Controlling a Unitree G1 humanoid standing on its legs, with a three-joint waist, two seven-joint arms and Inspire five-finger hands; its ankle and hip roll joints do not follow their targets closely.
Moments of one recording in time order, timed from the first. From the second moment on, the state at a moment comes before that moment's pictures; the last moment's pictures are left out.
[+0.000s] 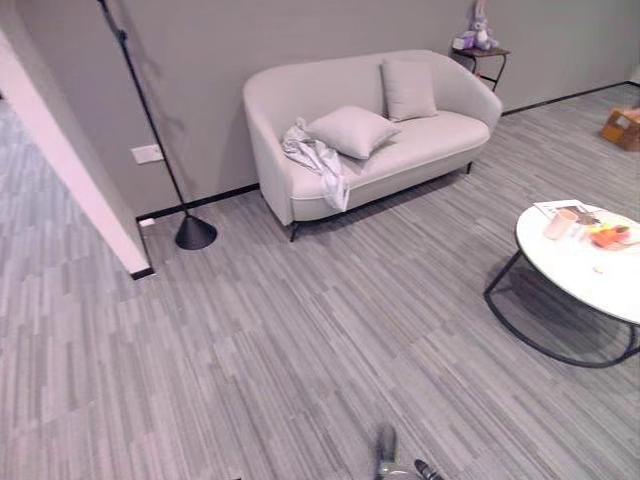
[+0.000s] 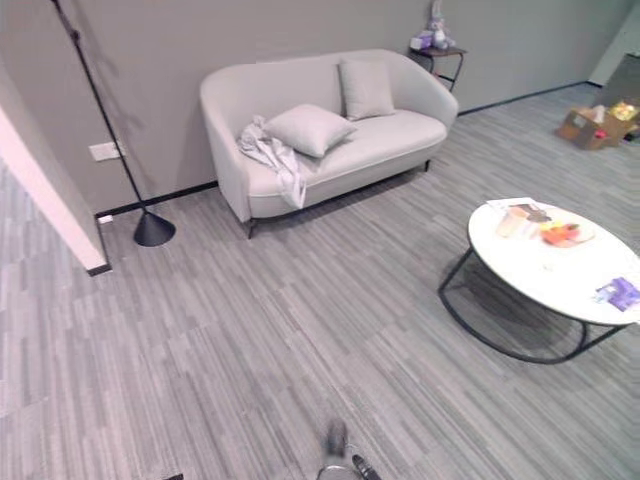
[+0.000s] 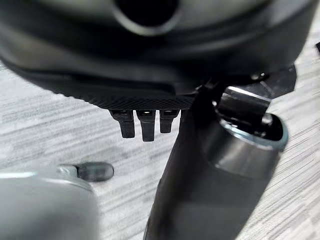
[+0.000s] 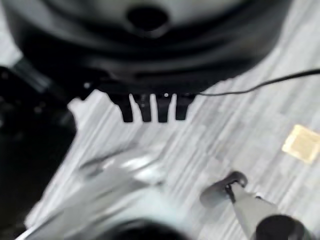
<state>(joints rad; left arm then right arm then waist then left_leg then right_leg) -0.05 0.17 -0.11 1.50 -0.40 -0.10 -0.05 0.00 -0.17 0.03 1.48 0.55 0.00 0.09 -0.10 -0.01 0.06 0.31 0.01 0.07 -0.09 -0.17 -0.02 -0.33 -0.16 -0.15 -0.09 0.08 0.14</state>
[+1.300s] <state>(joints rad) 0.01 0.23 -0.11 1.45 -0.35 -0.12 0.01 -0.03 -0.14 0.30 1.45 0.33 -0.04 0.10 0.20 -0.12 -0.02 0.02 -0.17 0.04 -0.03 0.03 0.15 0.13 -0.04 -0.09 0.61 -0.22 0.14</state>
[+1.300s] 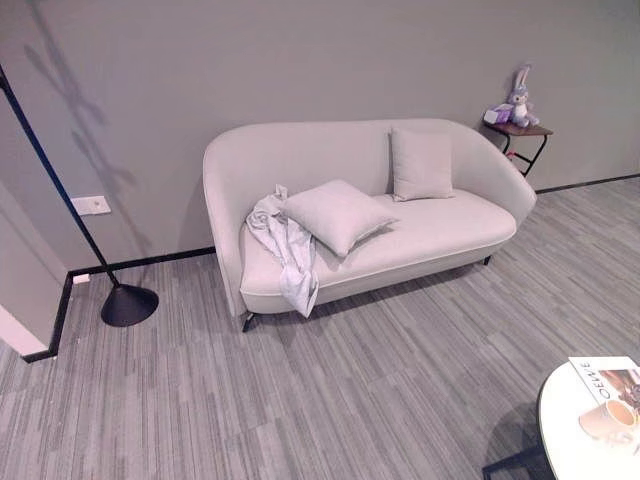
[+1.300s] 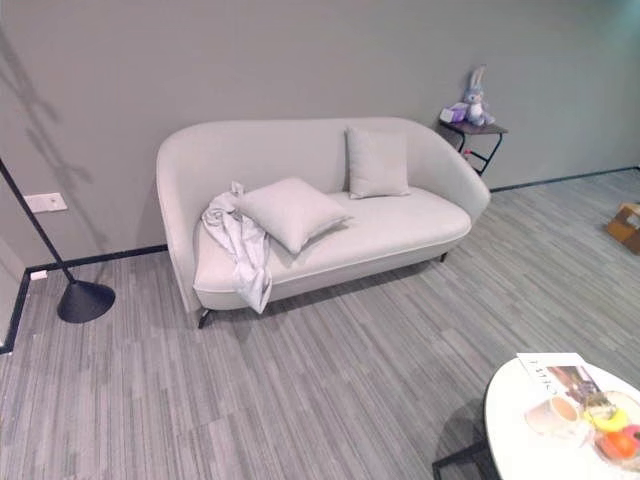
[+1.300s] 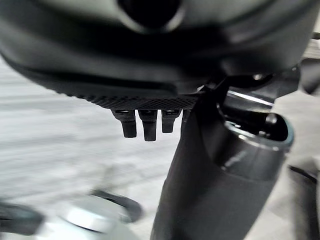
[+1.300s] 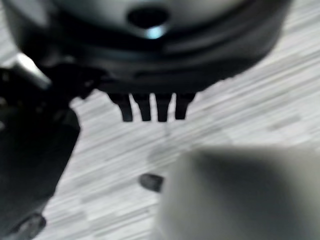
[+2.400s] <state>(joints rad) -0.07 0.25 -0.13 1.38 -0.31 -0.15 0.05 -0.10 -0.25 0.37 1.13 0.28 -0.03 -0.01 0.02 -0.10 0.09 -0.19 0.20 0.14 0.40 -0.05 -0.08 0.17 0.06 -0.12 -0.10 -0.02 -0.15</state>
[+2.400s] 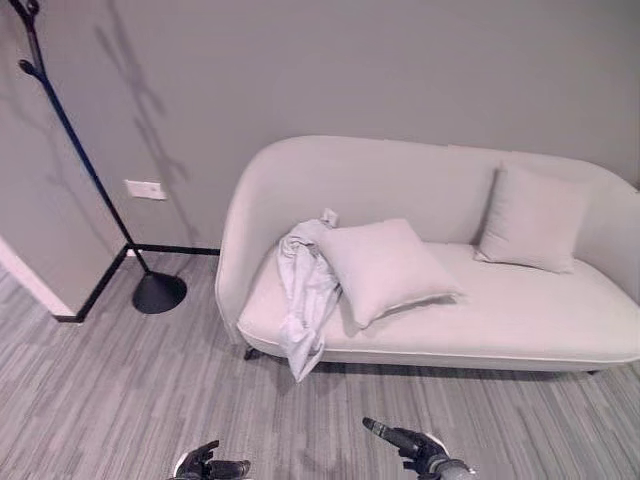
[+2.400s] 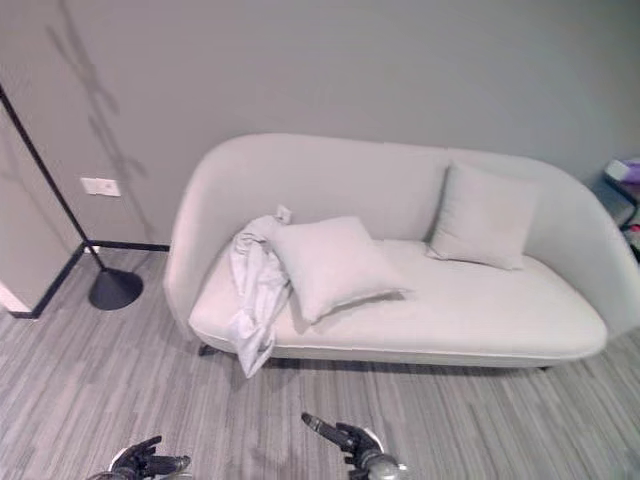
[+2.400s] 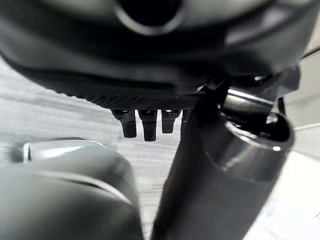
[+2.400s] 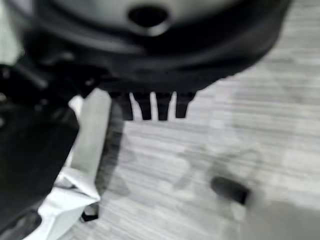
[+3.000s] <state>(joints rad) -0.07 0.17 -0.28 1.38 -0.28 -0.14 0.13 -0.11 -0.19 0.16 1.10 0.33 -0.05 -0.32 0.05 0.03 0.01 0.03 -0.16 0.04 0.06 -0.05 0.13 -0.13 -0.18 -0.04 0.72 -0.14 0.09</state>
